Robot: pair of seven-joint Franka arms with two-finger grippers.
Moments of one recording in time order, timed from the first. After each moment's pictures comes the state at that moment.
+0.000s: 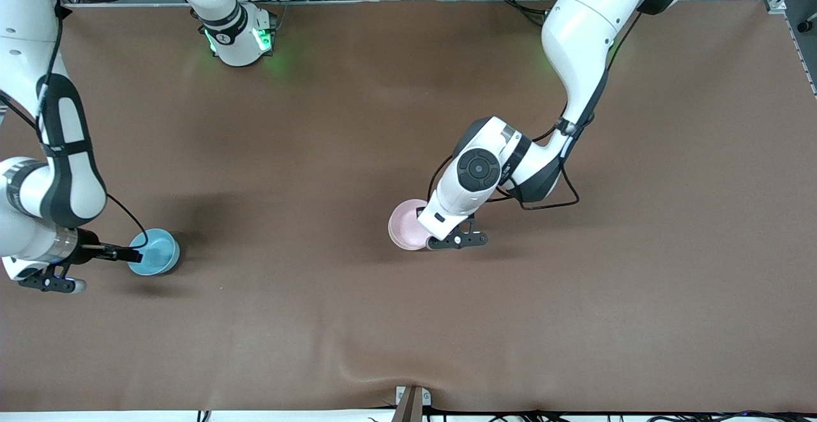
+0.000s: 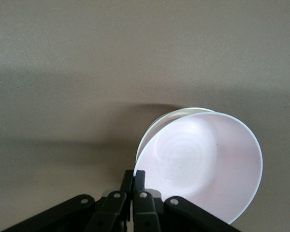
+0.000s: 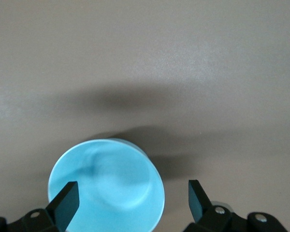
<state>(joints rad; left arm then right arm) -0.49 0.78 -0.21 -1.39 0.00 2.21 -0.73 -0.22 0.68 -0.05 -1.57 0.09 2.24 -0.16</state>
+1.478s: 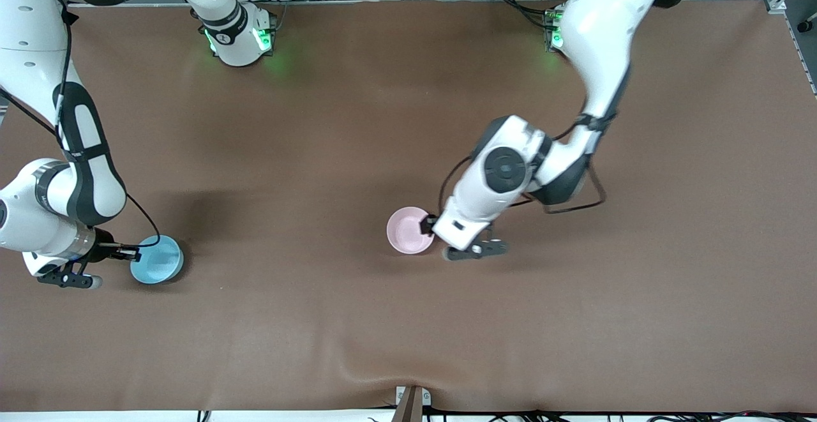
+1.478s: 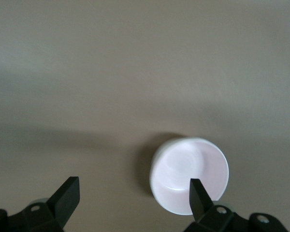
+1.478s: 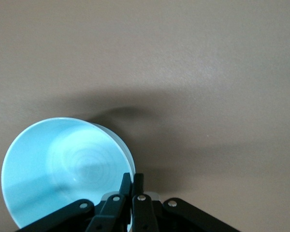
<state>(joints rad) -0.40 0.68 -0.19 -1.35 -0.02 2.14 -0.73 -0.22 0.68 -0.04 -1.64 0.09 2.33 -0.18</state>
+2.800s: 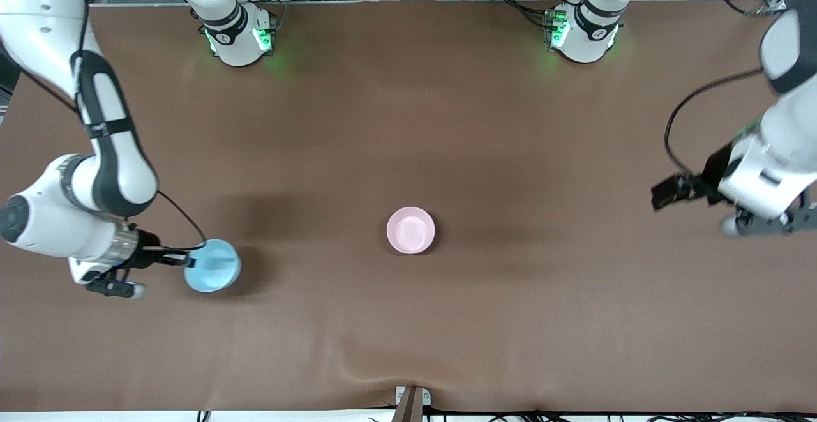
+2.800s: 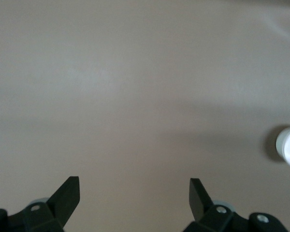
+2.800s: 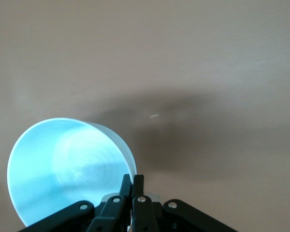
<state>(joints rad) 0.03 0.23 -0.21 -1.34 0.05 1.58 -0.25 -0.05 0.56 0.09 -1.61 0.25 2.18 0.04</state>
